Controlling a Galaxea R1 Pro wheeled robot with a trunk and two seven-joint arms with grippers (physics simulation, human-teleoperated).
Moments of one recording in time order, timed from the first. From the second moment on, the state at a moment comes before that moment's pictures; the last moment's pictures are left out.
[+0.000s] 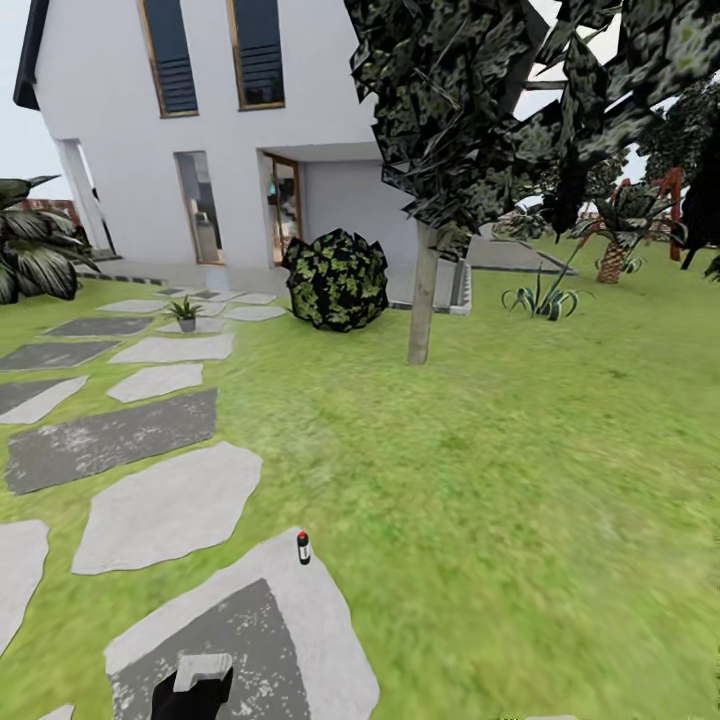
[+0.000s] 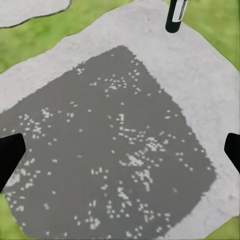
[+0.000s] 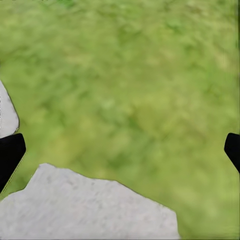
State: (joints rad) left arm -0.36 0.08 0.04 -0.29 0.01 -0.25 0.00; right arm -0.08 -0.05 0.00 -0.59 0.00 -0.28 0.00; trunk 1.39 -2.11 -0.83
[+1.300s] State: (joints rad) left arm -0.36 0.08 0.04 -0.29 0.01 -0.25 0.00; right arm -0.08 -0.05 0.00 -0.59 0.00 -0.28 0.00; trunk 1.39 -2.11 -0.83
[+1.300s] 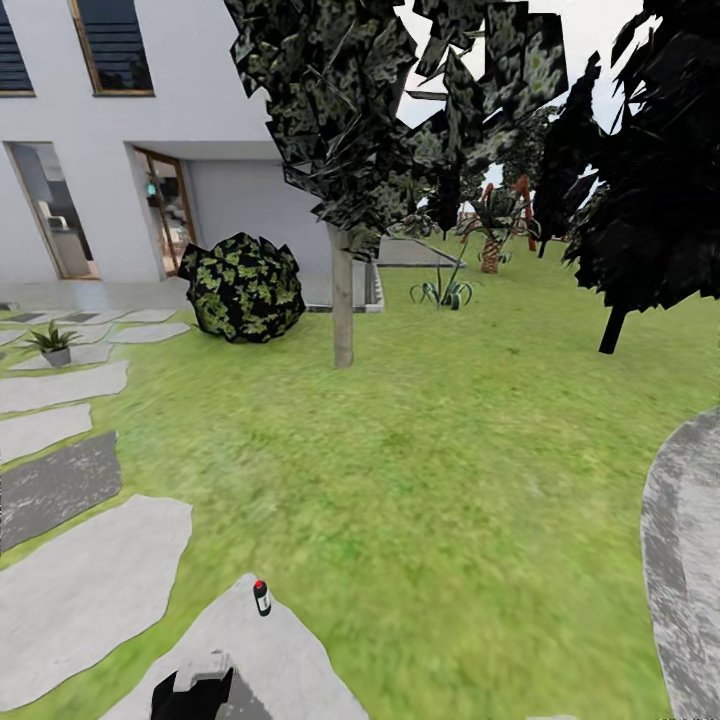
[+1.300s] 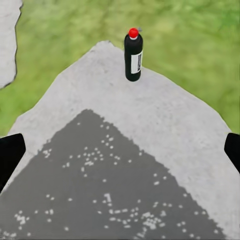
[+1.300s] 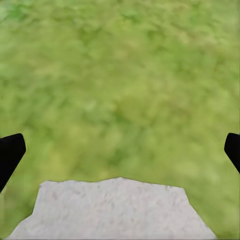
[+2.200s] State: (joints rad) left arm -0.42 0.07 0.04 -0.30 0.00 -0.24 0.00; right arm -0.10 -0.05 0.00 -0.64 0.00 -0.28 -0.01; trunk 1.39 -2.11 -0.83
